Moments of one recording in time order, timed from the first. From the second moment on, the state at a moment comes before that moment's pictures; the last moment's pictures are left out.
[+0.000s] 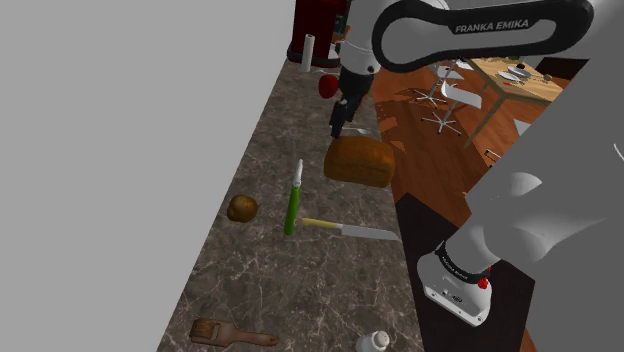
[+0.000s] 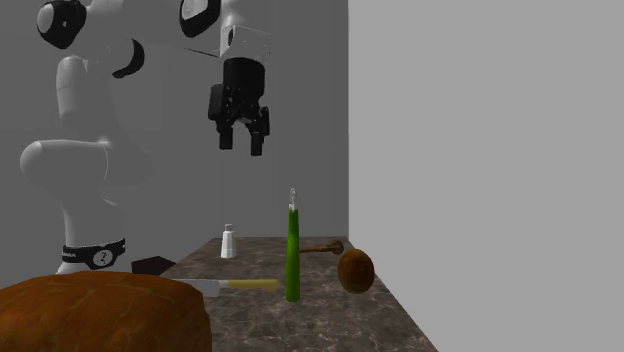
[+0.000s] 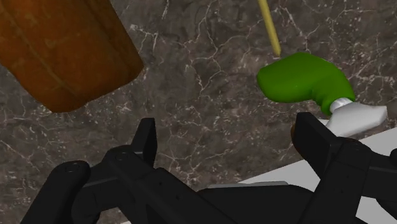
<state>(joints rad) 0.13 -0.35 0.12 -2.25 0.01 1.90 -0.05</state>
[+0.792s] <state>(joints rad) 0.20 0.05 0.21 -2.04 0.01 2.04 0.01</state>
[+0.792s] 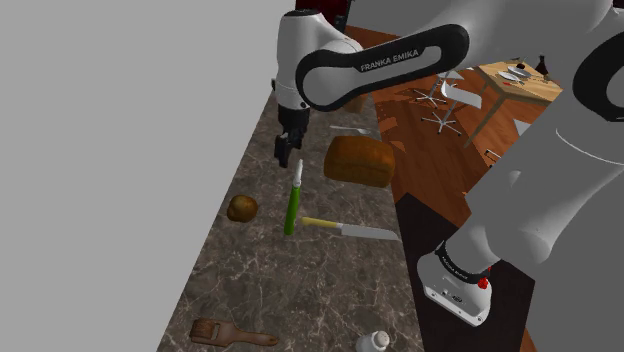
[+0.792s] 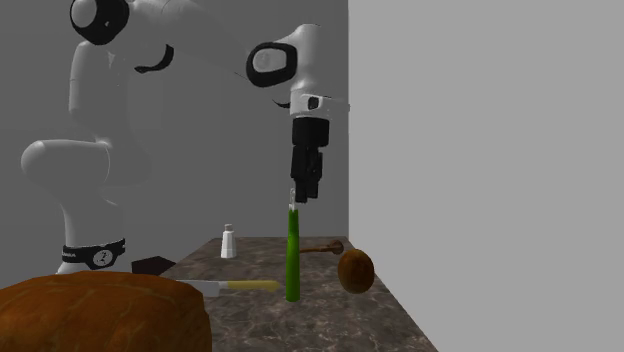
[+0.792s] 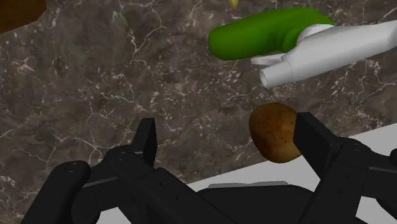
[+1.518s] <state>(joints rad) 0.30 0.44 0.26 -1.71 -0.05 2.05 0.06</state>
